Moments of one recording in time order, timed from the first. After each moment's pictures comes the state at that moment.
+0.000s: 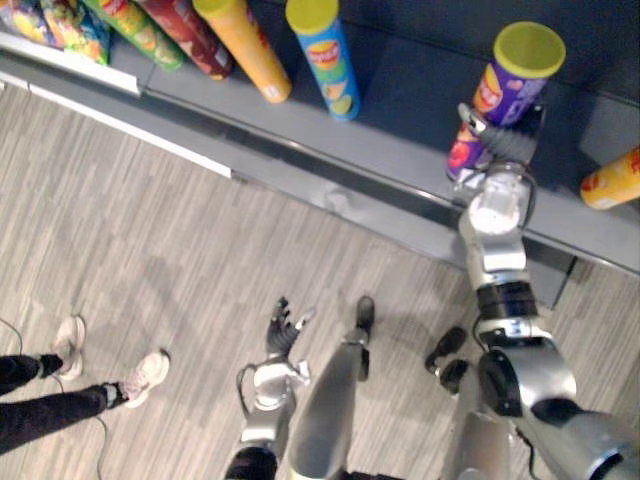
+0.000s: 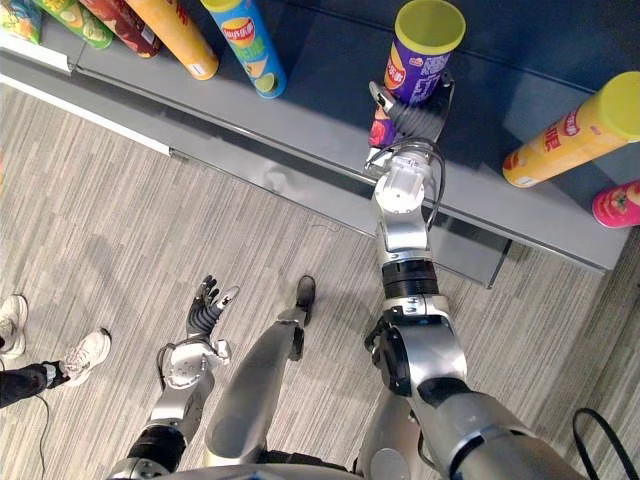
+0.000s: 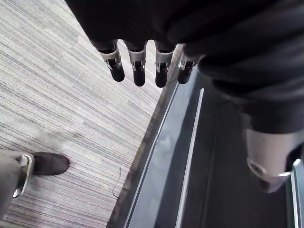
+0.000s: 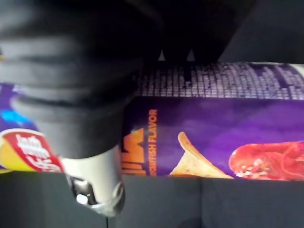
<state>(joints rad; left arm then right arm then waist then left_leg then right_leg) -0.08 0.04 -0.05 0.52 -0.16 -0.23 0.24 -0.92 -0.10 -0.16 0.48 -0.07 -0.13 -0.48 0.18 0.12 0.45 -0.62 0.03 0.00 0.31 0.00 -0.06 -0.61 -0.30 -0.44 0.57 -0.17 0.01</state>
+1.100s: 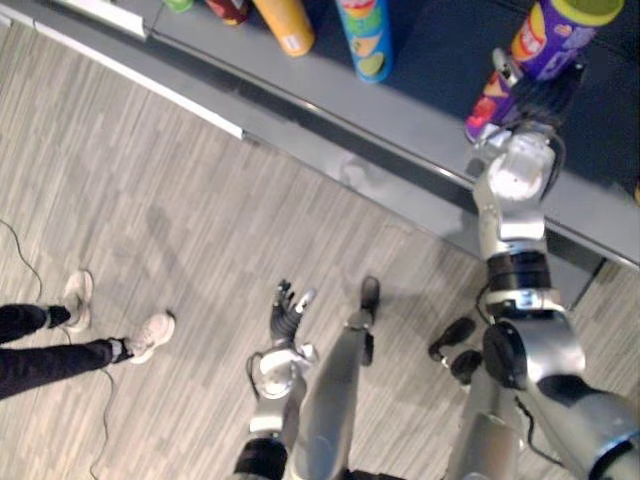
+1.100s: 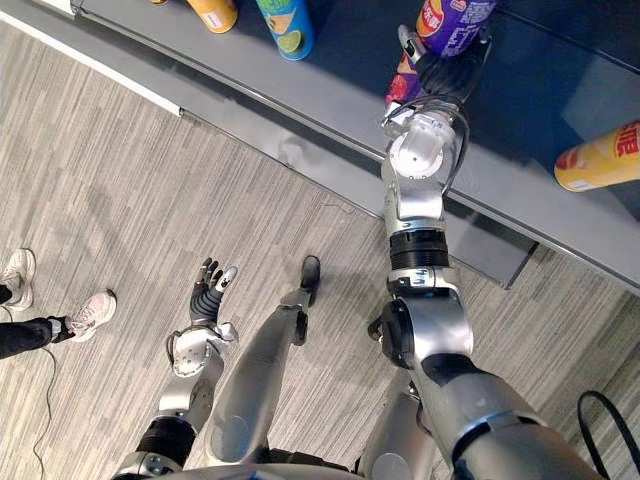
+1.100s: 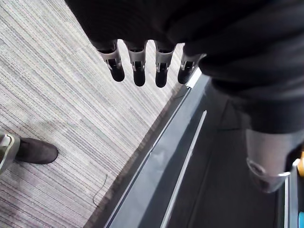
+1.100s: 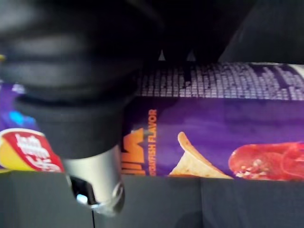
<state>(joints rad) -0.10 -0.01 -0.05 0.44 -0.26 -0.23 0.26 -1.06 -0.14 -0.22 0.53 -0.02 -0.14 -0.53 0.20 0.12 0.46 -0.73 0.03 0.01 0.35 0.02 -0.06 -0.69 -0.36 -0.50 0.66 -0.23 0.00</state>
